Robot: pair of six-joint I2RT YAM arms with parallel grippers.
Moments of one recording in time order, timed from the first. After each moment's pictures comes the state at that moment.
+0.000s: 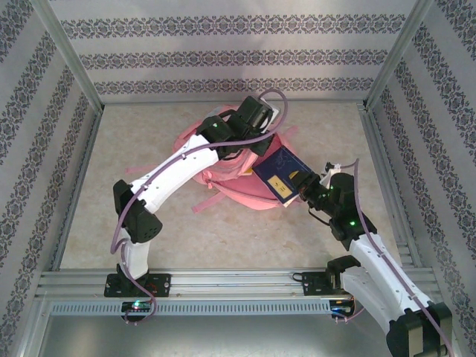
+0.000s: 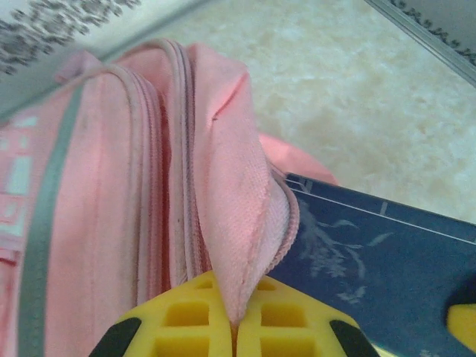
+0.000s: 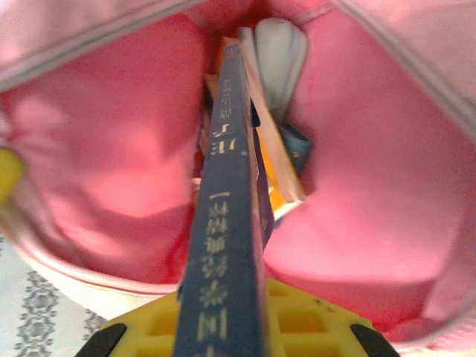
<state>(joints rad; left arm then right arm) -0.79 1.93 2.12 -0.93 -0.17 -0.12 0.25 0.74 0.44 -0.07 -0.34 1.16</state>
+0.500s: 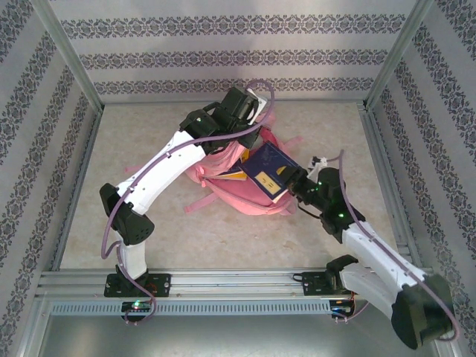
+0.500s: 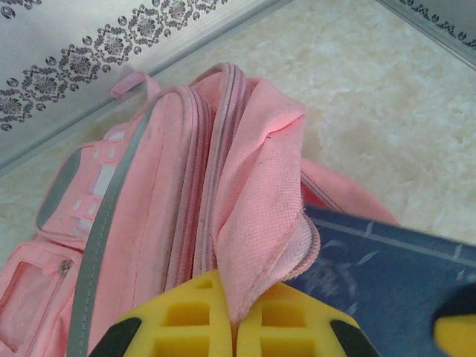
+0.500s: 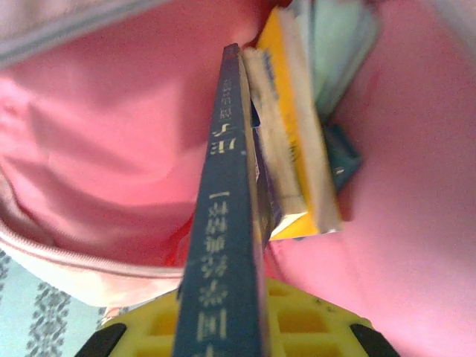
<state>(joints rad) -0.74 1.88 2.13 -0.96 -0.18 -0.07 0.39 0.94 0.48 0.18 -0.33 1.21</state>
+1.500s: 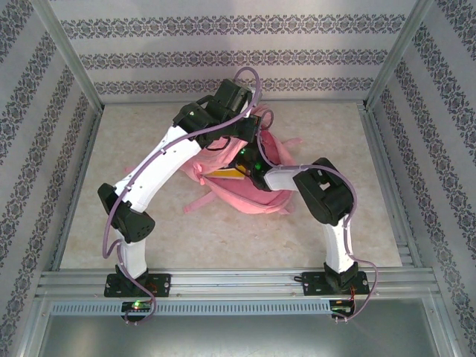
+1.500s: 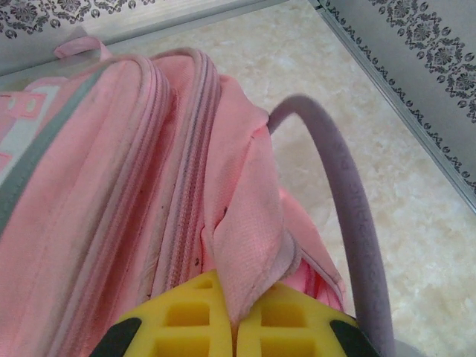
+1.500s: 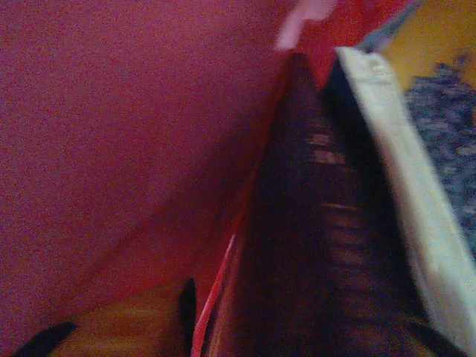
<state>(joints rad) -0.71 1.90 2.20 -1.02 -0.02 -0.30 0.62 2.06 1.15 0.74 -0.01 1.27</state>
